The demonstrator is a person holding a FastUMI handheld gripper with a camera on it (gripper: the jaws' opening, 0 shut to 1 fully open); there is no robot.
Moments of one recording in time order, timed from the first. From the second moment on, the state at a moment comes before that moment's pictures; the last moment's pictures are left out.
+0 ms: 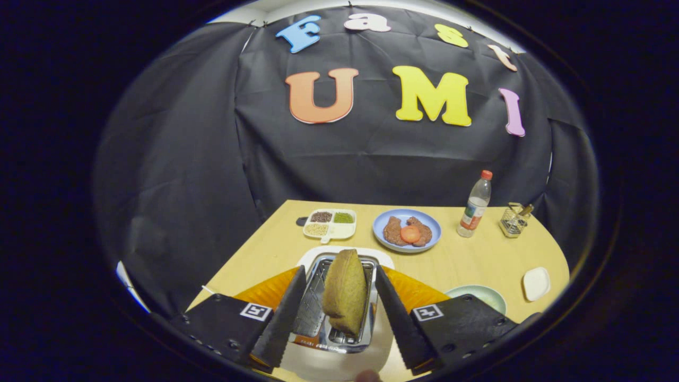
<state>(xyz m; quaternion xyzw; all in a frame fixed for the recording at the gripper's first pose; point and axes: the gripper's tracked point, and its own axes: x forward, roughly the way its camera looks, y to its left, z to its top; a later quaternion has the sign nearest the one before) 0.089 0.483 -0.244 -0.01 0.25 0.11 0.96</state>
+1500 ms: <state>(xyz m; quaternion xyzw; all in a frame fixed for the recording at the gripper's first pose) 0.089 0.322 -0.142 0.06 0.18 0.09 0.98</state>
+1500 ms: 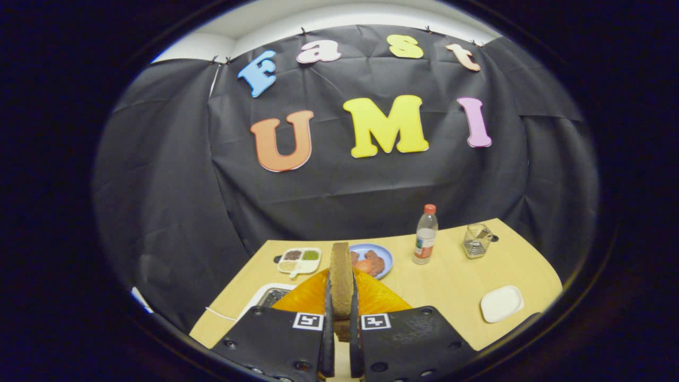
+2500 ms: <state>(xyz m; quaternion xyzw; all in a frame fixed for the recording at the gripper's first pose) 0.094 0.253 -0.324 0.20 0.27 0.03 0.94</state>
